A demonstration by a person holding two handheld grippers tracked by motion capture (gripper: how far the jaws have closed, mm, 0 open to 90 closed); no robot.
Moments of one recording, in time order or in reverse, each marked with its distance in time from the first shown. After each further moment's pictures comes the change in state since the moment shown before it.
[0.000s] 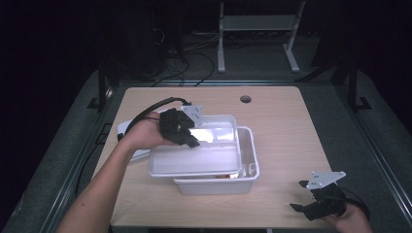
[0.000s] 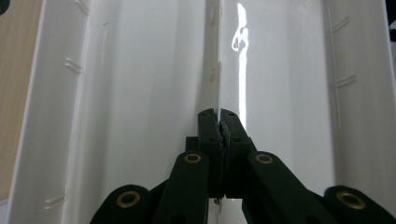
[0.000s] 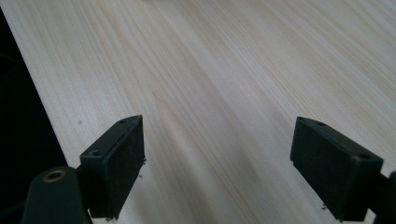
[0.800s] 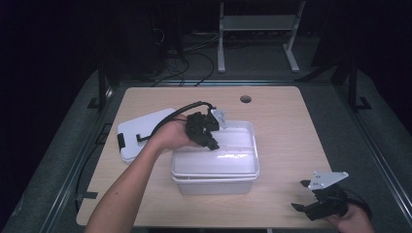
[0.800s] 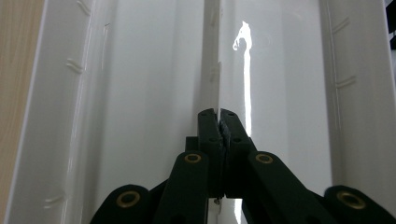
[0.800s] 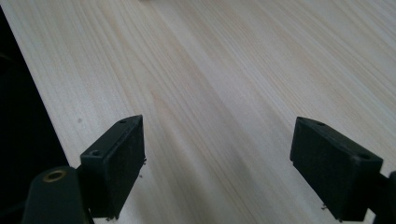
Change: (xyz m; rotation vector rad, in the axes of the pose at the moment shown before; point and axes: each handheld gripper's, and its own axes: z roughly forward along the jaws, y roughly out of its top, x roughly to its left) left arm 0.014 0.029 0.050 0.048 -0.046 0.005; right arm 0.000 -0.001 -0.004 -0.005 -0.010 -0.013
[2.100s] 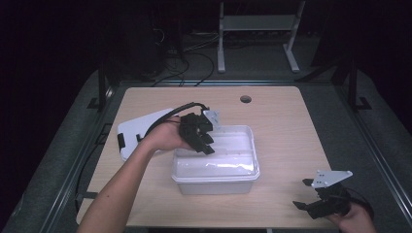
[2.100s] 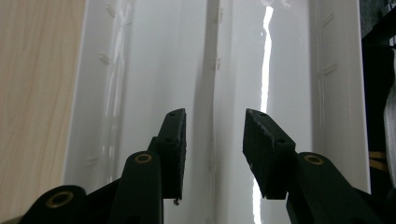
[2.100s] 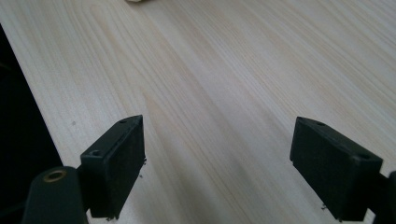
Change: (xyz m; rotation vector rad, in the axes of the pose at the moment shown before) left arm -0.004 -0.022 -0.016 -0.037 0.034 -0.024; right arm -0.005 -0.003 -0.004 -0.020 -0.007 0.031
